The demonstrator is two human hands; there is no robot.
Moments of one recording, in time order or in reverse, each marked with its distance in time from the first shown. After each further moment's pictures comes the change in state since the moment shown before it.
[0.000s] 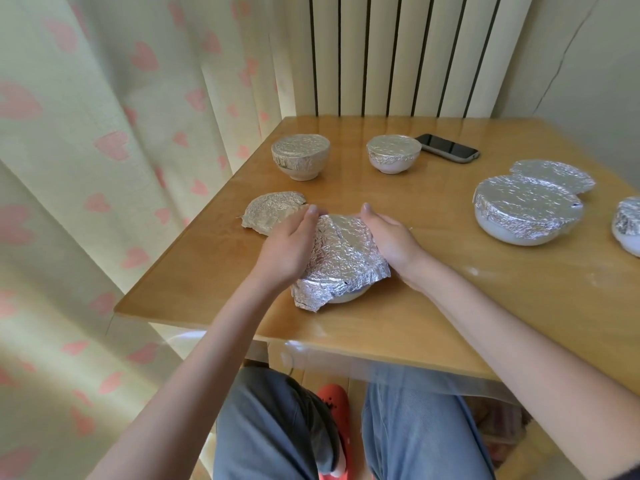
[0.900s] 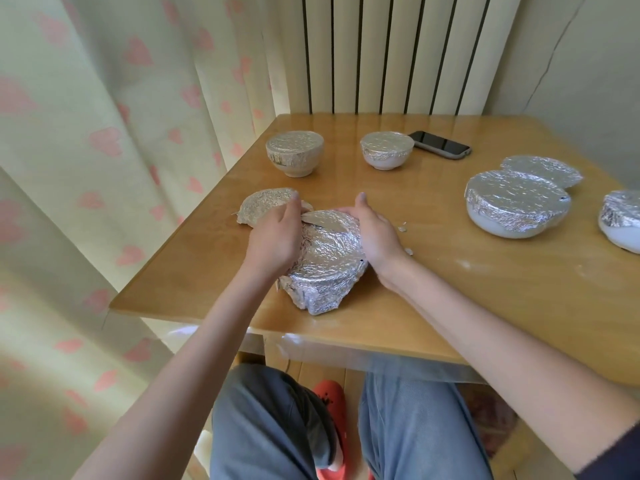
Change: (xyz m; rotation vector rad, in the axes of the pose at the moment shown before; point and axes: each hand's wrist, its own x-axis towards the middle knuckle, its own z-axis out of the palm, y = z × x) left_hand 0.001 0.007 -0.003 0.145 0.120 -0.053; right_hand 0.001 0.003 0.019 0.185 0.121 -0.024
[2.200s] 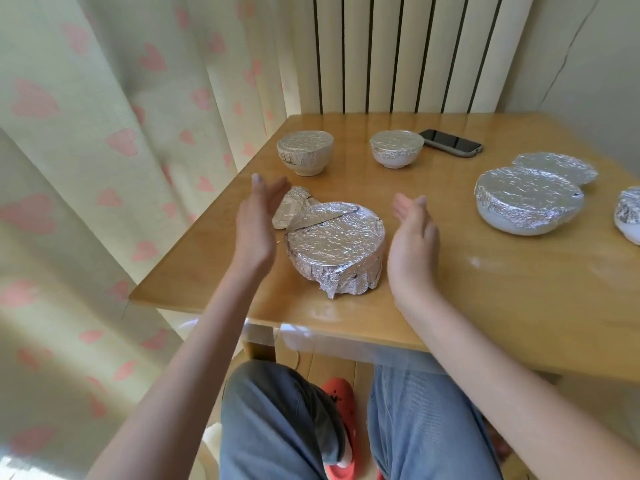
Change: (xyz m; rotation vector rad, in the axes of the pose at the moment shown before) left_hand -0.001 -0.013 -0.018 -0.584 0.190 0.005; right_hand -0.018 0.014 -0.005 0.195 0.506 -0.203
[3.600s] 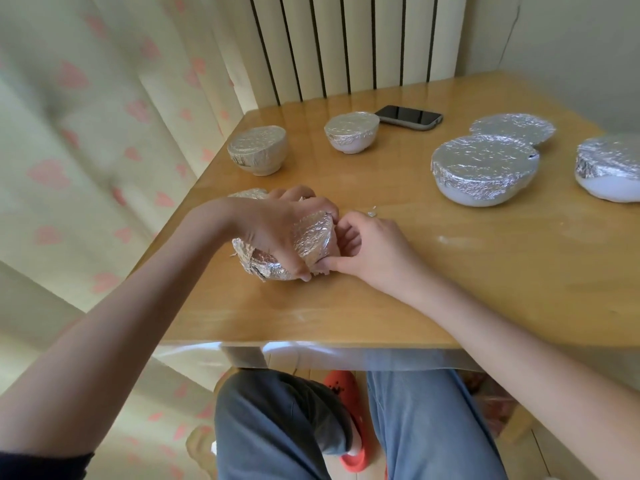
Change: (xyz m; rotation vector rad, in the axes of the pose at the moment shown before) left_hand 0.031 0.052 0.055 1.325 -1.227 0.127; right_hand 0.020 0.010 -0.043 -0.576 -0.598 -0.253
